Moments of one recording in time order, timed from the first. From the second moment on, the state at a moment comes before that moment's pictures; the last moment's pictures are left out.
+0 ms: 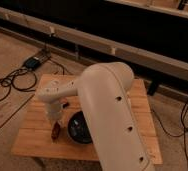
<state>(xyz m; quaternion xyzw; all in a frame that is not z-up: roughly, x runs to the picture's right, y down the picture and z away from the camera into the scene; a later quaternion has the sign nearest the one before) -0.203 0.219 0.833 -0.33 0.29 0.62 0.65</state>
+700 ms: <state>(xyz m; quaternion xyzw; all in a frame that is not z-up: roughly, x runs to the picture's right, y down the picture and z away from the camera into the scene) -0.190 0.159 0.812 -0.32 0.24 0.66 0.64</state>
